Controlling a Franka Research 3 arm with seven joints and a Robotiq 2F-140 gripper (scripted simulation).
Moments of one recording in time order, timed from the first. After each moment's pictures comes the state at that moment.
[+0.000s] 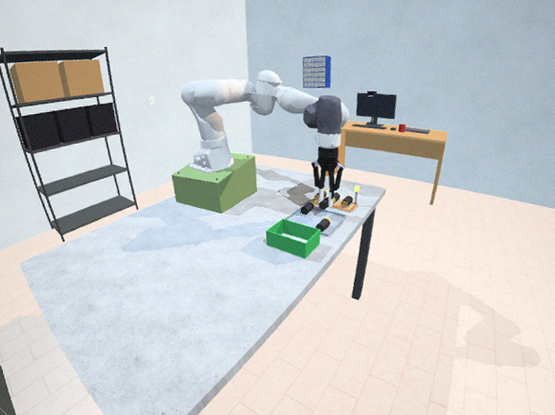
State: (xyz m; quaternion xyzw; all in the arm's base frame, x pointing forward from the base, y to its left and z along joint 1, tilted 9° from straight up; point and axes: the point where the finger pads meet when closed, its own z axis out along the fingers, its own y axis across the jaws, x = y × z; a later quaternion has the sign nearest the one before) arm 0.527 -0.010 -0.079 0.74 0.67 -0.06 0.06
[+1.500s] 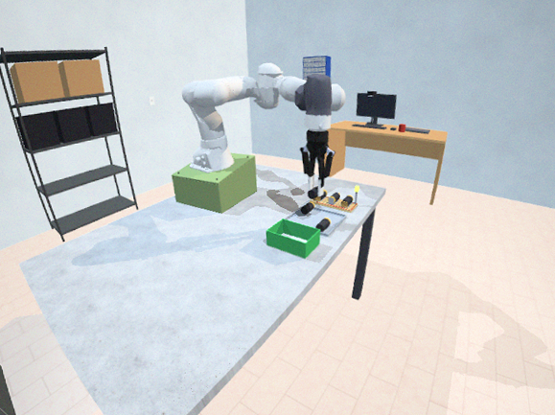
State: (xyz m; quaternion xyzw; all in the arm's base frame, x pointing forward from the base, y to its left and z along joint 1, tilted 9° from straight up) arm 0.509 -0.072 0.004 0.77 0.64 -0.05 0.06
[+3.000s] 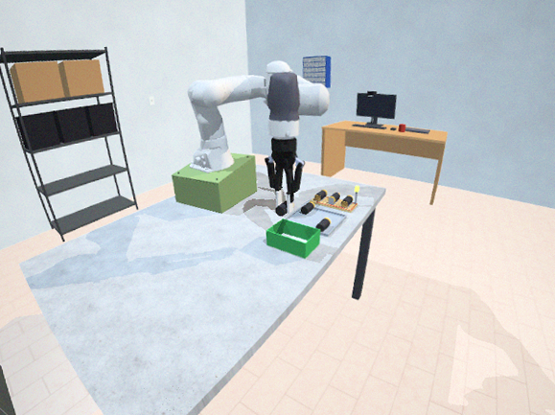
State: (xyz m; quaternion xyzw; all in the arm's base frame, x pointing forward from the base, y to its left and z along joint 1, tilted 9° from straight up) arm 0.466 -0.239 0.031 0.73 0.68 -0.06 0.06
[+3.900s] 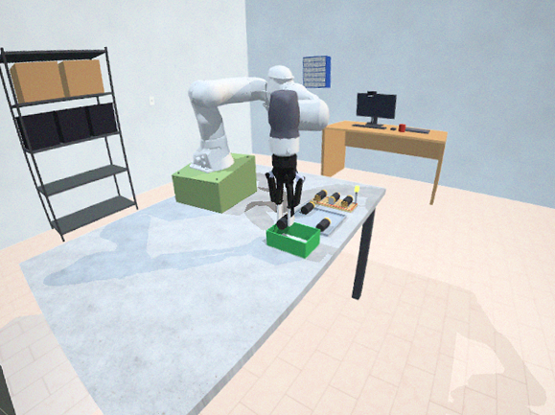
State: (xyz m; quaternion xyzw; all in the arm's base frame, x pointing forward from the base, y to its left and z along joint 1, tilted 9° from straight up) arm 0.466 -0.246 -0.017 0.72 0.68 -0.06 0.06
